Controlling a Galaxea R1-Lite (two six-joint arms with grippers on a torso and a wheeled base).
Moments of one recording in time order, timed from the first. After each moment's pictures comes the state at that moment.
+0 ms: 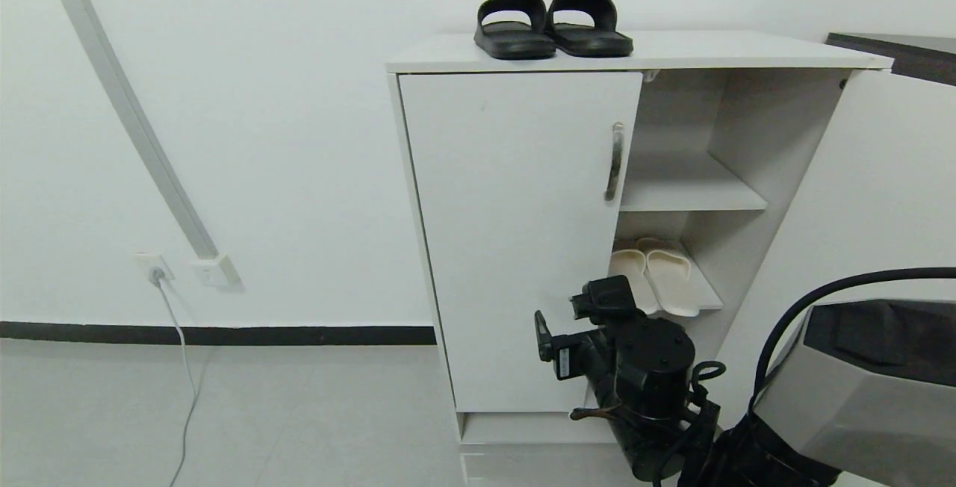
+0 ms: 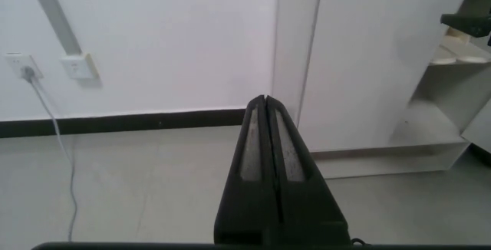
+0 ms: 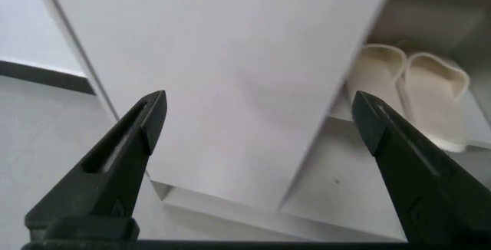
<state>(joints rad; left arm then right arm) 0.00 0.00 0.00 0.00 -0.03 0.02 0.84 2.17 -0.72 -1.41 -0.64 0.01</state>
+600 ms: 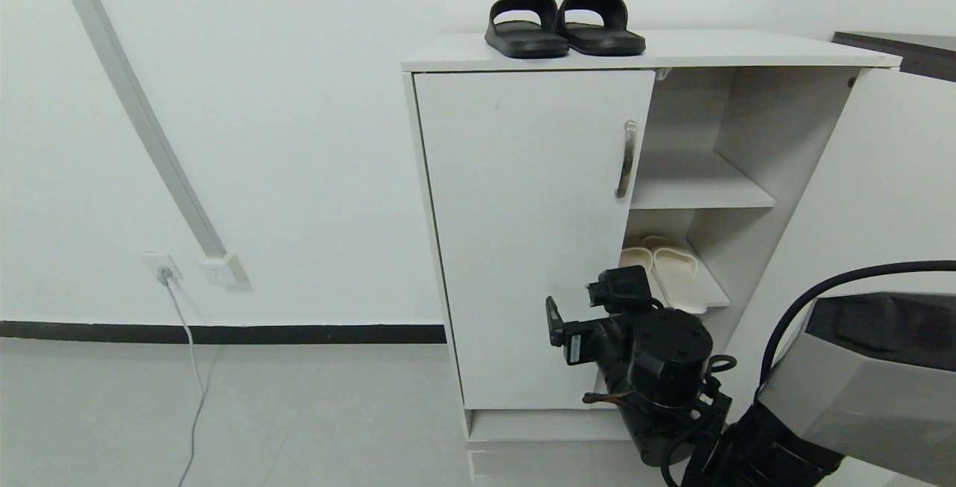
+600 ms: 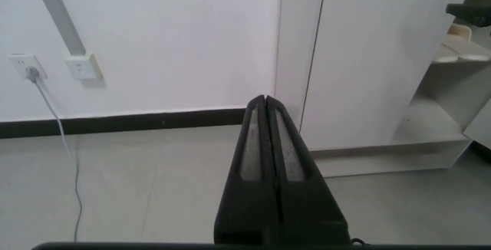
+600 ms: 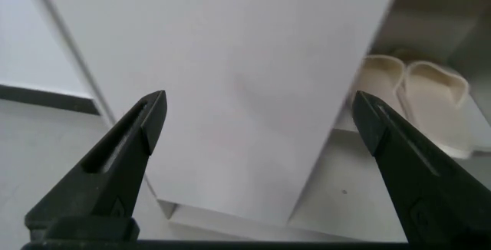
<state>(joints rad) 0.00 0.00 0.00 0.00 -0.03 0.02 0.81 2.17 -0.71 -1.47 -0.62 0.01</state>
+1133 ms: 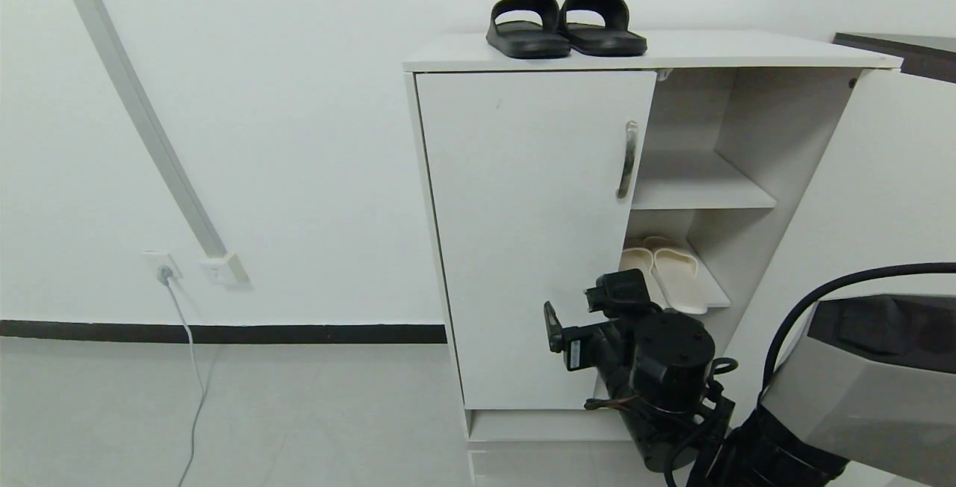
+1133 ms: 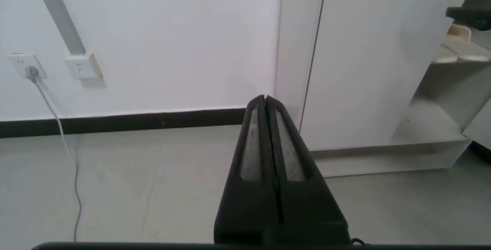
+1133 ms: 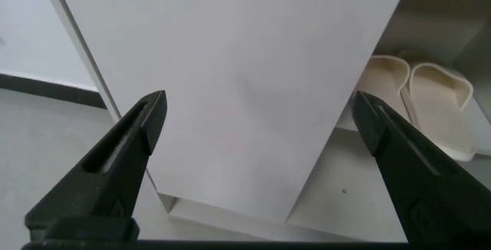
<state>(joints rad) 0.00 0.00 0.00 0.00 -0.03 0.02 0.81 2.16 -0.69 -1.47 -0.61 -0.01</state>
